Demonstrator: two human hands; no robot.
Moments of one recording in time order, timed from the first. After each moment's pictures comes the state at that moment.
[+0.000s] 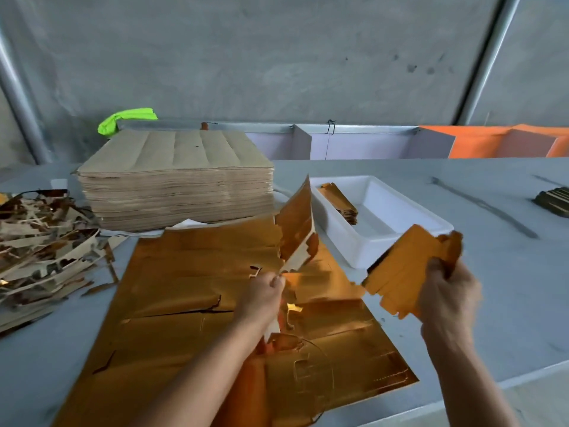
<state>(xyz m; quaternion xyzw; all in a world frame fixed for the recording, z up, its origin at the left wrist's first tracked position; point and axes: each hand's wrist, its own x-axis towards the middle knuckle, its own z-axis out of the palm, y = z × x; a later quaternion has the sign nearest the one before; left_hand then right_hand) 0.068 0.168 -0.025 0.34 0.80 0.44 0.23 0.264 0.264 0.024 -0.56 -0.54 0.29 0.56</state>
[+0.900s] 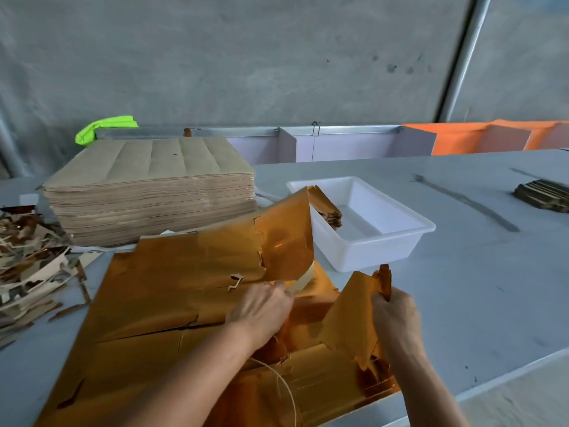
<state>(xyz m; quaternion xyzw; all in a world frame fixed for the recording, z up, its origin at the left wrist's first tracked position) 0.071 0.193 -0.024 0.68 0.72 -0.04 -0.15 0.248 0.261 -0.011 -0.60 -0.60 0.38 0.37</state>
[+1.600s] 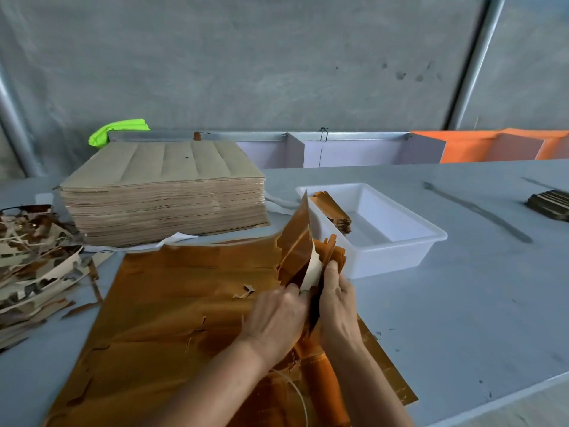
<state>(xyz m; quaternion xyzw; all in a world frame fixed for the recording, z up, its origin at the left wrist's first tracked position) 0.088 0.172 -0.016 0.67 0.71 0.16 -0.18 0.167 0.229 -0.002 -0.42 -0.53 0.59 0.44</state>
